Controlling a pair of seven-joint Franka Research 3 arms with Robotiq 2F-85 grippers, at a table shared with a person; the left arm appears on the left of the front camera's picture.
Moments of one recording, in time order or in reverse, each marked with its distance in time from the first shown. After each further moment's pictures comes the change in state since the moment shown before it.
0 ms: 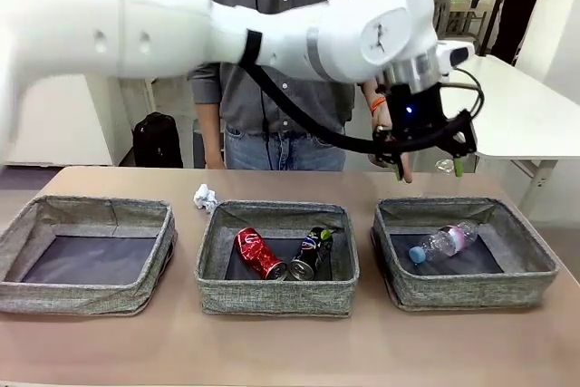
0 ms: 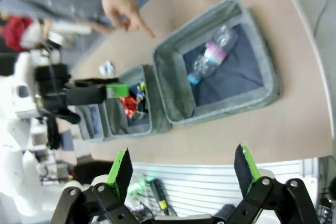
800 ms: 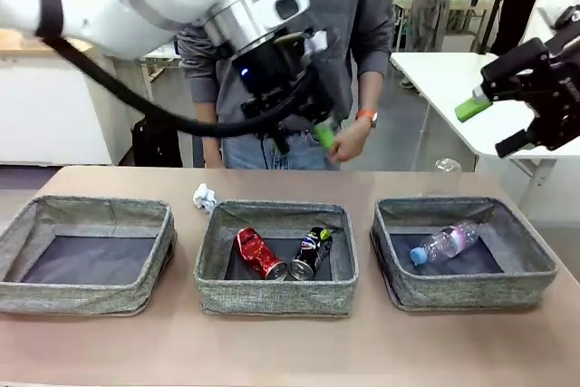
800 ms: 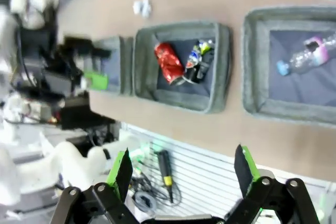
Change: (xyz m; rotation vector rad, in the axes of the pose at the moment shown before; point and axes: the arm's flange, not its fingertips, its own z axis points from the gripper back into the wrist) left arm -0.085 0.170 0.111 -0.184 0.060 -0.170; right arm -0.015 0.165 -0.107 0.027 0.211 0.210
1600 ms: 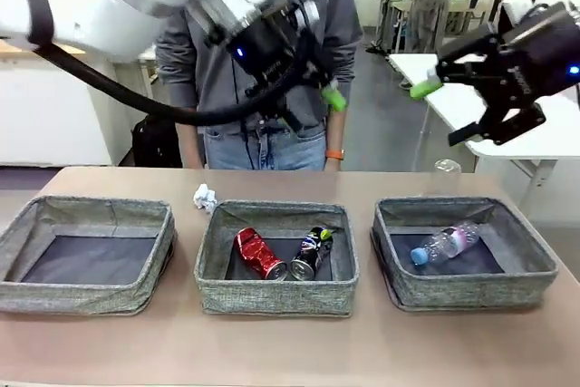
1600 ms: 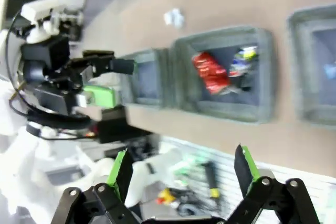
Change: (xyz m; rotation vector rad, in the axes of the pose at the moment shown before) left arm -0.001 0.001 0.056 -0.257 -0.198 0.085; right arm 0.001 0.056 -0.050 0.174 -0.010 -0.118
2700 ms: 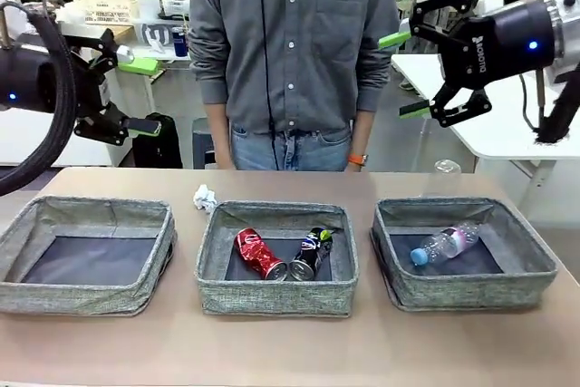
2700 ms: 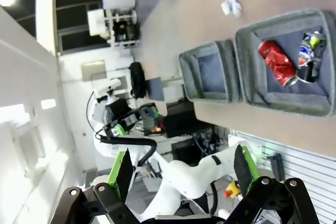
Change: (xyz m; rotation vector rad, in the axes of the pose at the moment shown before) left arm -0.199 0.111 0.127 -0.399 -0.393 0.158; right arm 0.022 0.007 0.000 0.250 0.044 -0.184
